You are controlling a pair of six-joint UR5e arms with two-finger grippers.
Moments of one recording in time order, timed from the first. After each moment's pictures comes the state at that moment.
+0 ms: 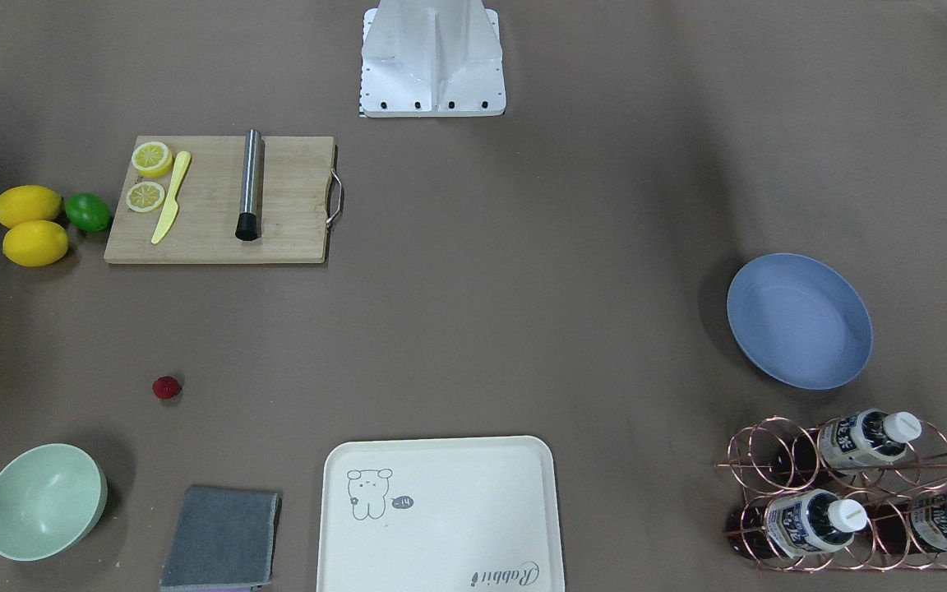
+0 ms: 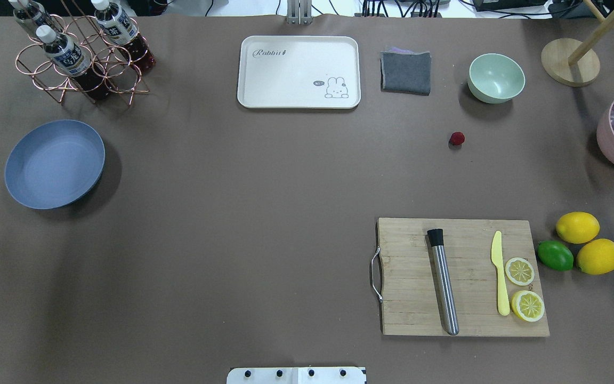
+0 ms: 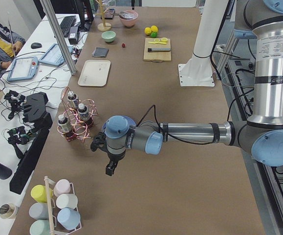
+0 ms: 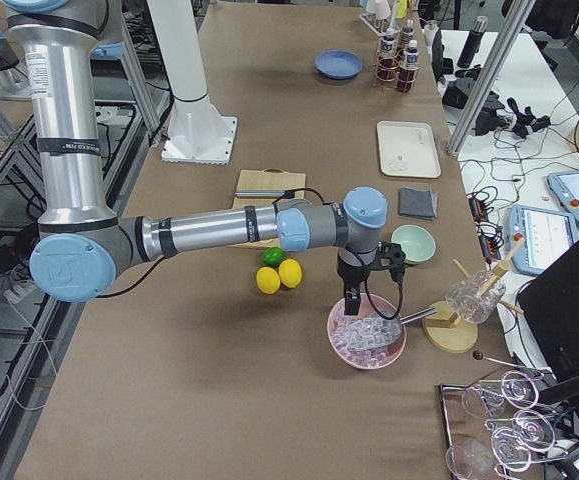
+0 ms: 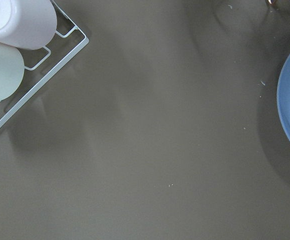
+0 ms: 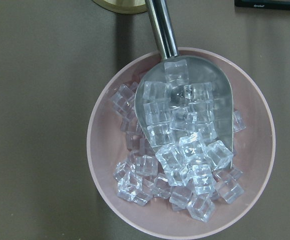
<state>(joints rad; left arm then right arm) -1.53 -1.52 -1.60 -1.83 -2.30 0.14 1.42 -1.51 1.67 -1.58 2.22 0.22</state>
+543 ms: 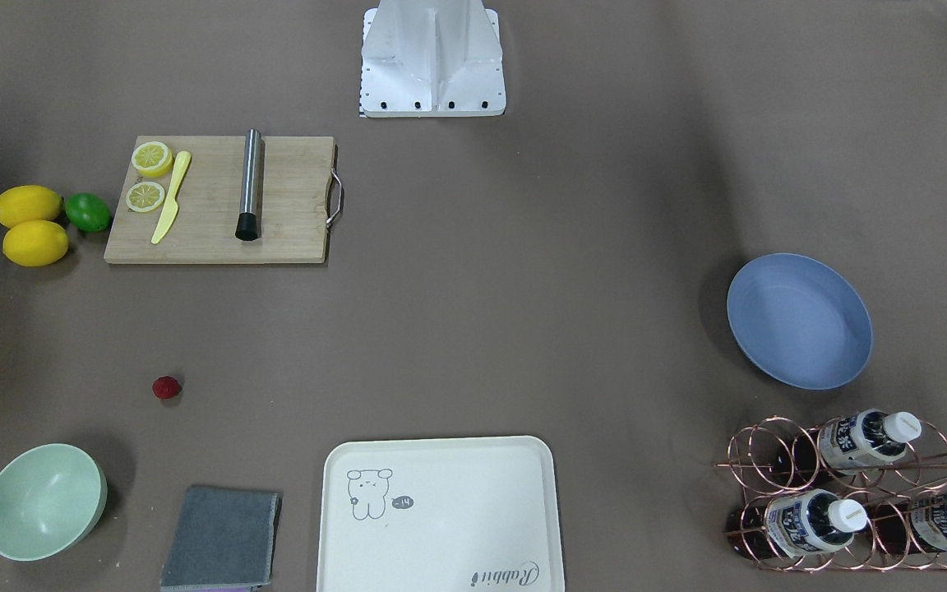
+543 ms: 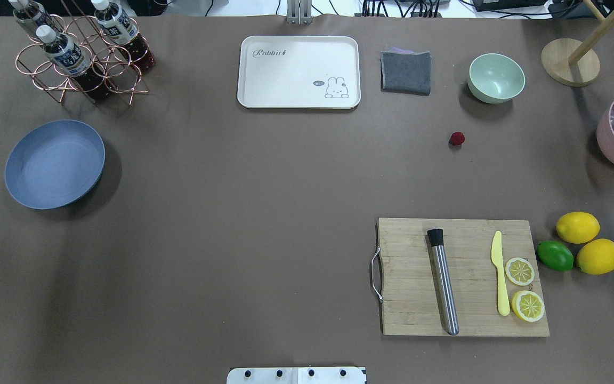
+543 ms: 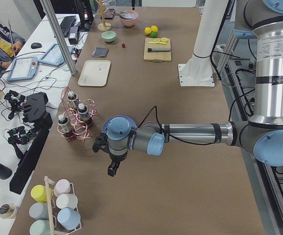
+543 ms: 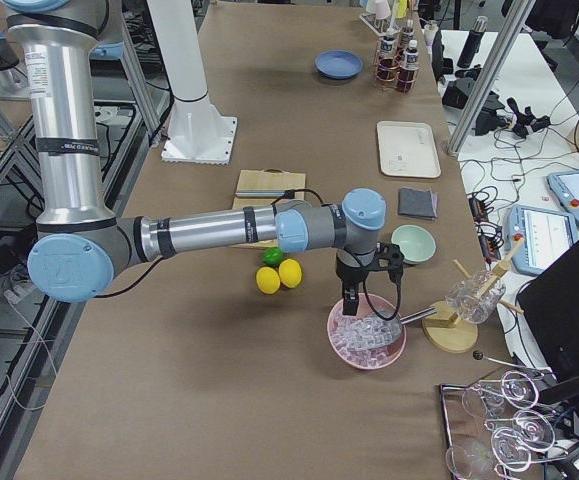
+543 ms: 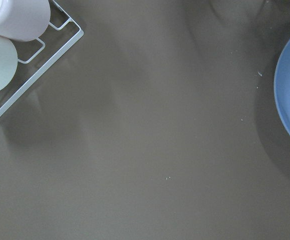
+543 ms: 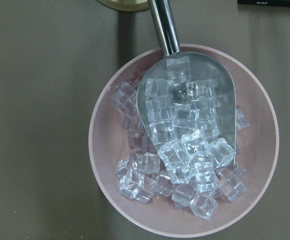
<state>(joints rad) -1.52 -1.51 -1.60 -1.83 -2.30 0.13 1.42 -1.52 1.68 -1.57 2.25 0.22</state>
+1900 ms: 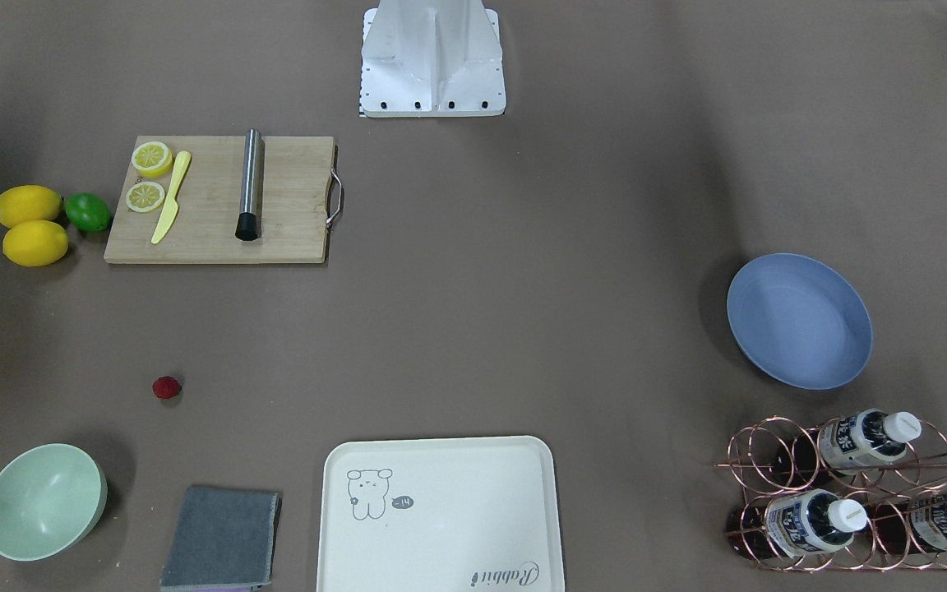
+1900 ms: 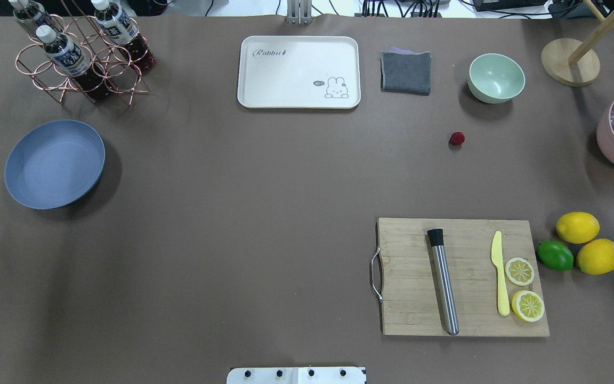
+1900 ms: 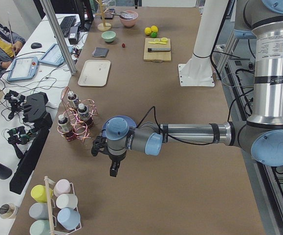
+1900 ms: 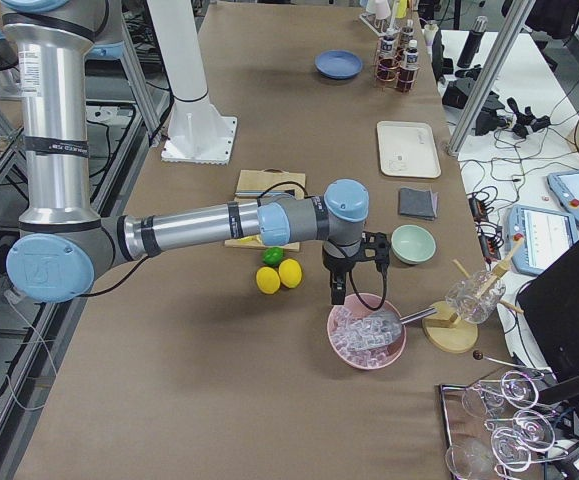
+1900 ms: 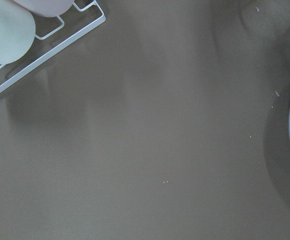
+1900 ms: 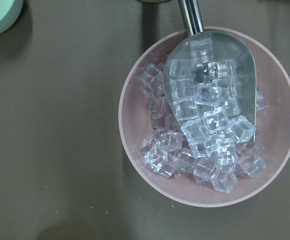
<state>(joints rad) -1.51 -1.52 -1.59 -1.83 -2.32 -0.05 1.43 -1.58 1.78 -1.57 2.29 0.22</state>
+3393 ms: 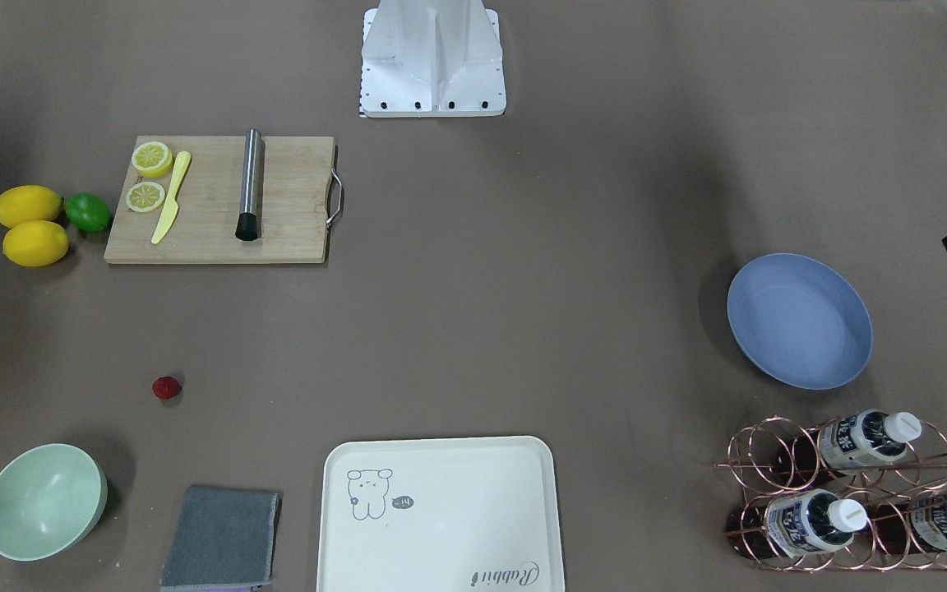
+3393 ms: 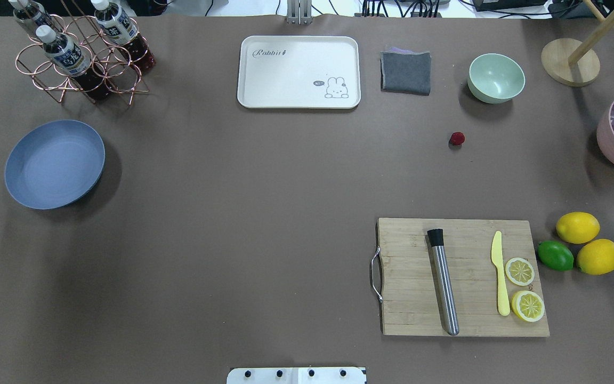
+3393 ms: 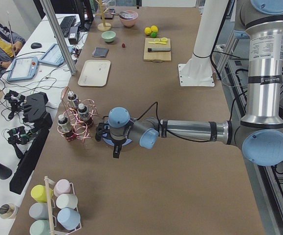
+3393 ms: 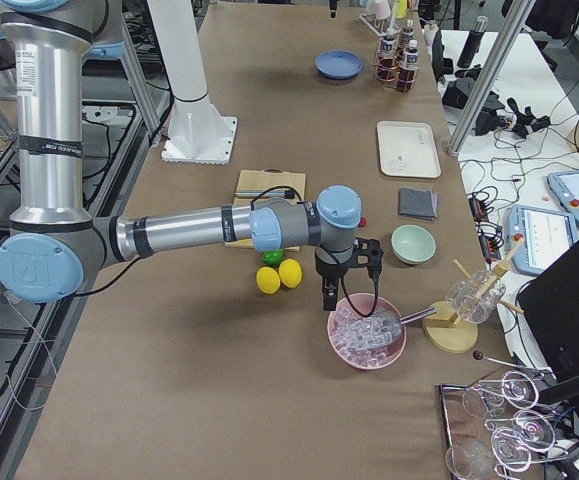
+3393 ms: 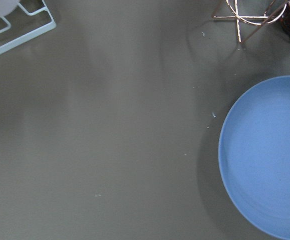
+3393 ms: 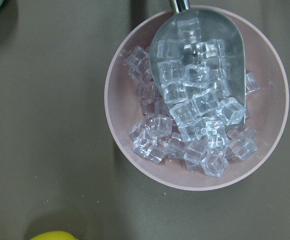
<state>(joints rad) -1.34 -1.54 -1.59 -2.03 -2.37 -0.39 1.43 -1.62 1.79 -1.57 2.29 0.23</state>
